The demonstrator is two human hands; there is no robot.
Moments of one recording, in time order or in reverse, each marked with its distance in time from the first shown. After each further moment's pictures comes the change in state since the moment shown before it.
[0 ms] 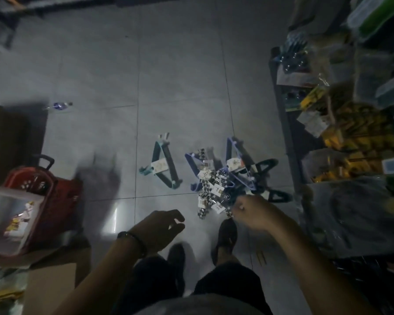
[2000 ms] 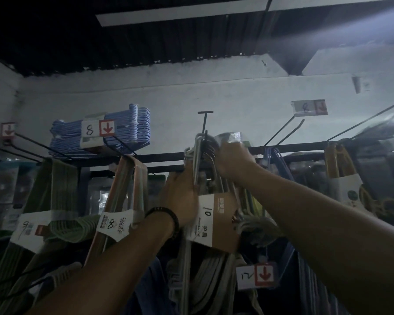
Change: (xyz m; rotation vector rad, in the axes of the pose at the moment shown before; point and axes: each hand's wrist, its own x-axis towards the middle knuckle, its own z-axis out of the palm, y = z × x) left_hand -0.644 0.969 0.250 0.036 0.566 2.219; right_hand -1.140 0.236 -0.194 -0.306 2.146 1.155
